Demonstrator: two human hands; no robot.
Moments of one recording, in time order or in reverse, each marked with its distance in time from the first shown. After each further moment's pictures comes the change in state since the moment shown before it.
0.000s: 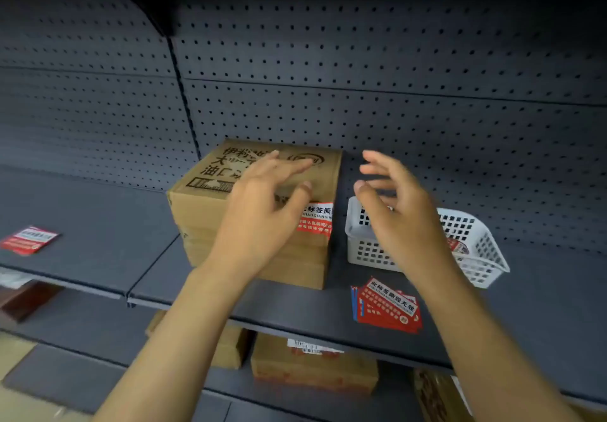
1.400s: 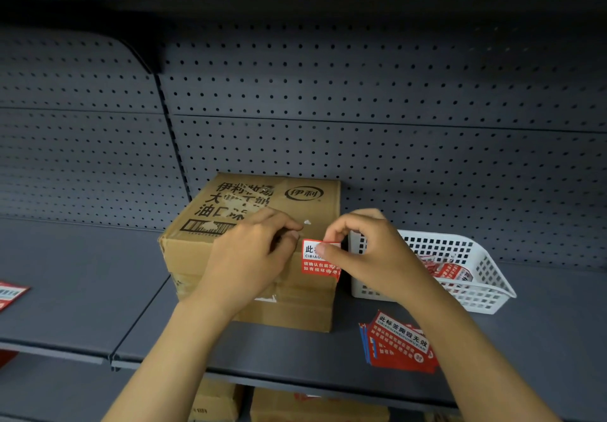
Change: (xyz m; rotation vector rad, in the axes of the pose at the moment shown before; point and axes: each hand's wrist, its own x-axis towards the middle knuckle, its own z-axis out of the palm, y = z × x) left_hand 0.024 -0.050 0.001 0.309 -0.219 0.026; right_hand 0.019 0.006 0.027 -0.187 -0.323 0.057
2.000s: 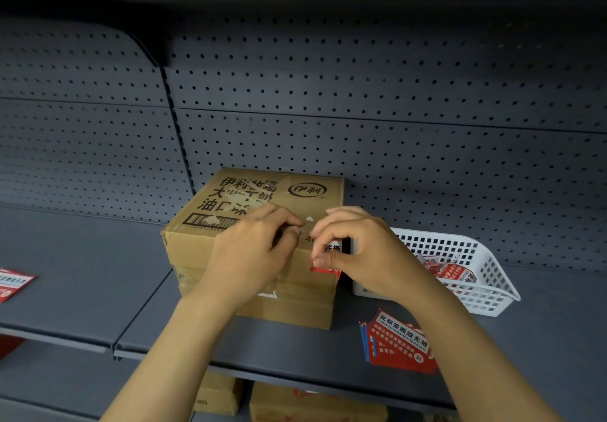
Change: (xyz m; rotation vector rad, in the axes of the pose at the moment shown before) left_hand -0.001 -0.001 0.005 0.009 0.004 -0.021; right_hand 0.010 -0.002 0.003 -0.041 -0.115 -0.215
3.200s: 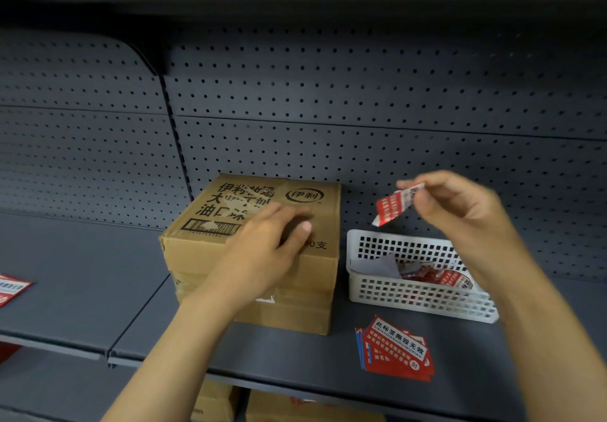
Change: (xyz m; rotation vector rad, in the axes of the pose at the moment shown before) left_hand 0.004 0.020 -0.010 -0.142 -0.102 0.016; right_hand -0.035 0.013 -0.087 0.453 0.340 0.029
